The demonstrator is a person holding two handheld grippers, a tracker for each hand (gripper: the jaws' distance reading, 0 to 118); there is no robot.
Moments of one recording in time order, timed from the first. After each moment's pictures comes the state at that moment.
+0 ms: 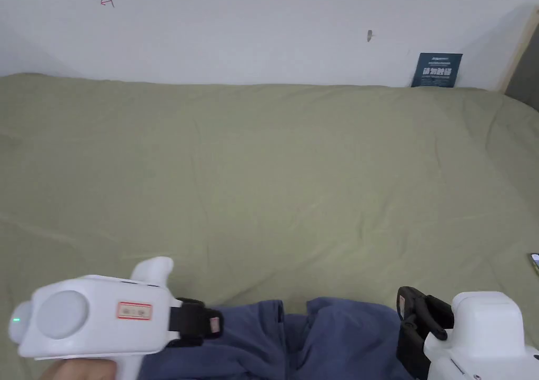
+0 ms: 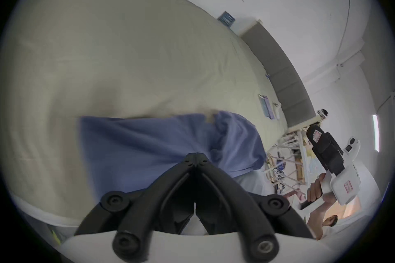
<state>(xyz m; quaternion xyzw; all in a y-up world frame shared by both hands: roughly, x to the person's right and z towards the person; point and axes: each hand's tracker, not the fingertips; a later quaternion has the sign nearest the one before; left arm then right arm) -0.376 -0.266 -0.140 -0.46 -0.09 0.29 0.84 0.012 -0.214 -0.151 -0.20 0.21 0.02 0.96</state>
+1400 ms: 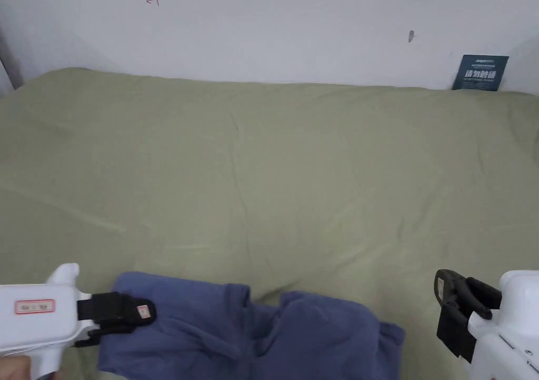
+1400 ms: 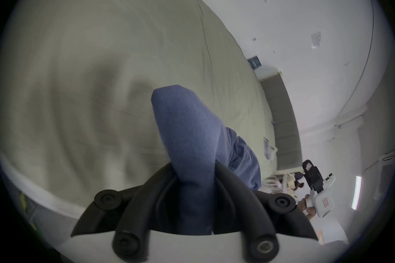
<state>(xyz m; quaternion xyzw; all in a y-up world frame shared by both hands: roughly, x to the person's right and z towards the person) -0.506 -0.291 -0.059 -0.39 0.01 0.44 0.81 -0.002 -0.199 -0.161 -0.20 0.23 0.02 0.95</state>
